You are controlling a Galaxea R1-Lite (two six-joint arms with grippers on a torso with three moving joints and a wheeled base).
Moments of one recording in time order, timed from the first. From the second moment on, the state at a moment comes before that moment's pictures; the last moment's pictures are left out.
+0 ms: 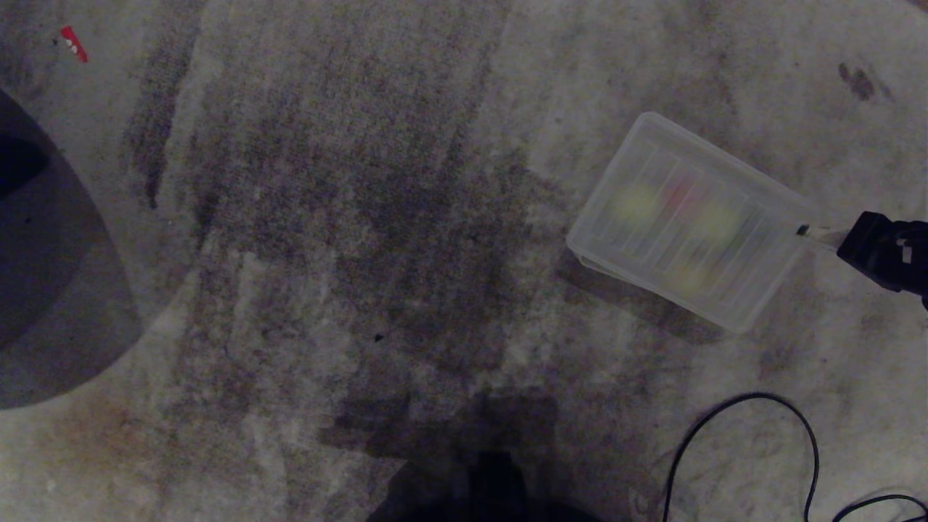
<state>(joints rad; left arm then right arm) -0.01 0.00 0.00 0.00 0.05 -0.04 -0.32 1.58 -0.80 -0.63 0.47 0.38</state>
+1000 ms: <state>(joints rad) -0.01 0.00 0.00 0.00 0.05 -0.04 -0.43 1.65 -0.85 -0.44 0.69 0.15</state>
